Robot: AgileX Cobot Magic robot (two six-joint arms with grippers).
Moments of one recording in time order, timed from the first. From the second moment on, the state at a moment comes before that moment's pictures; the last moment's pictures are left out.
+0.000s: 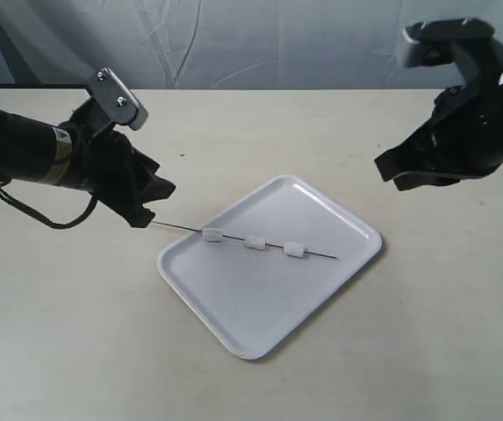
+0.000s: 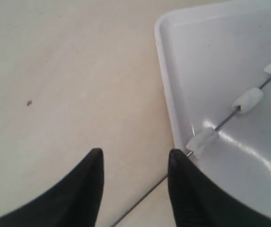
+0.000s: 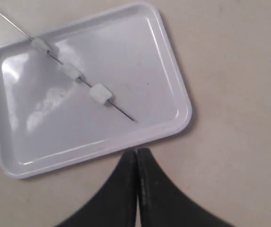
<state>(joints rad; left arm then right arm) -0.24 1.74 -0.87 1.75 -0.45 -1.19 0.29 1.40 -0.98 0.34 0.80 -0.38</state>
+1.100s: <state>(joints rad) -0.24 1.93 -0.93 1.75 -0.49 -0.90 0.29 1.61 -0.98 0.37 0.82 -0.41</state>
